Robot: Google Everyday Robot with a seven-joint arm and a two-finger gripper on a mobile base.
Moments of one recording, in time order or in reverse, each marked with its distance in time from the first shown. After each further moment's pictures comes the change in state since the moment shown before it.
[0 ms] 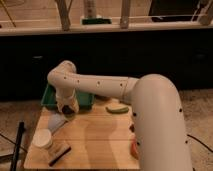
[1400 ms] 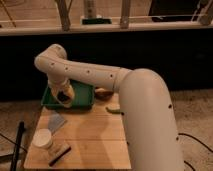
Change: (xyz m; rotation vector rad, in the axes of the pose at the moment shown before) arm 0.038 -0.030 -0.067 -0.056 0.111 -0.013
